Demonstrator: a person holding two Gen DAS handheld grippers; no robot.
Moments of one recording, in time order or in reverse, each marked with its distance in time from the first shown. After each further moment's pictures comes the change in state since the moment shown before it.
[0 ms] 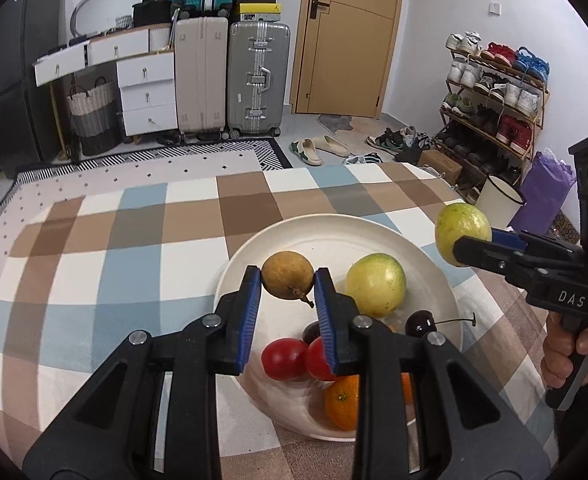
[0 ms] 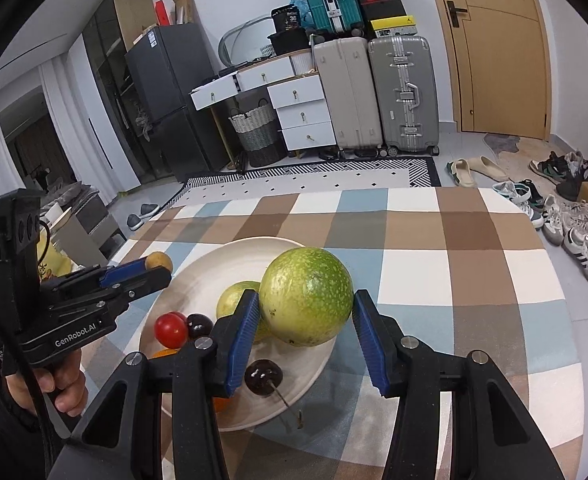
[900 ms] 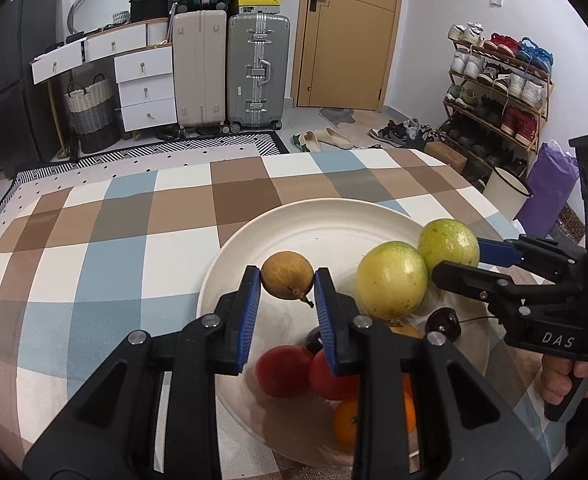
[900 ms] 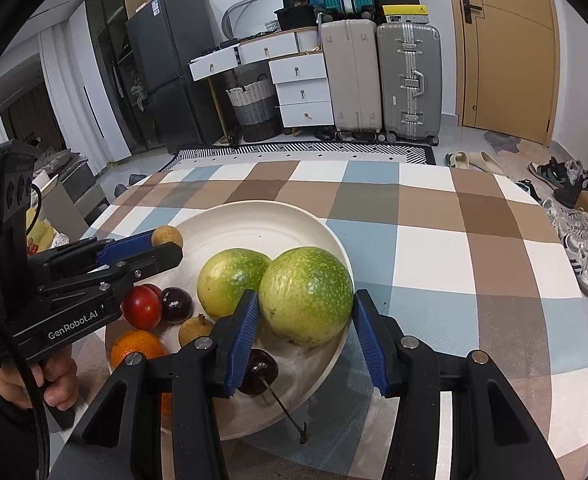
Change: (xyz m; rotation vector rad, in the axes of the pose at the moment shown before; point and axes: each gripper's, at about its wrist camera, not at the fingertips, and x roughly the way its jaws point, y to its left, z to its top) left arm 0.033 -0.003 -0.009 0.022 0.012 0.018; right arm 0.041 0.010 -0.013 -0.069 0.077 -0.048
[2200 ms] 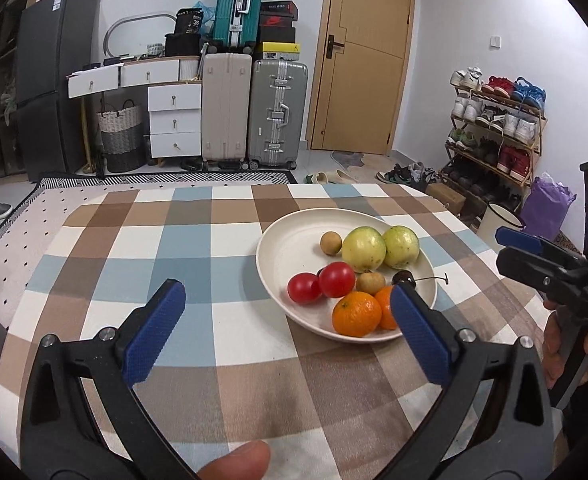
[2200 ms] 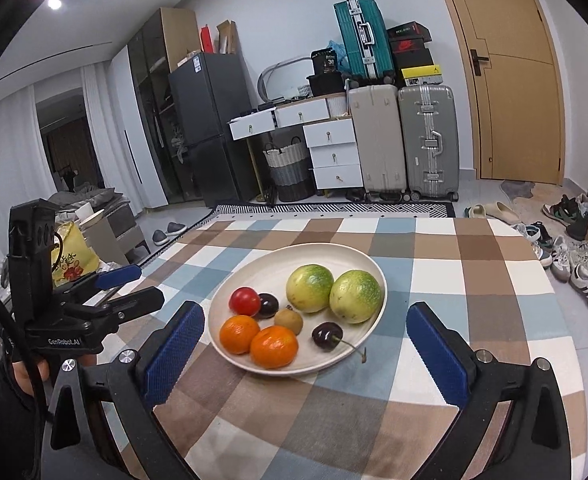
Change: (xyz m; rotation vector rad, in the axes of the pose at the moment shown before) left arm -0.150 0.010 -0.067 -0.056 -0.183 0.040; right arm -0.122 0.035 -0.048 -0.027 -0.253 0.106
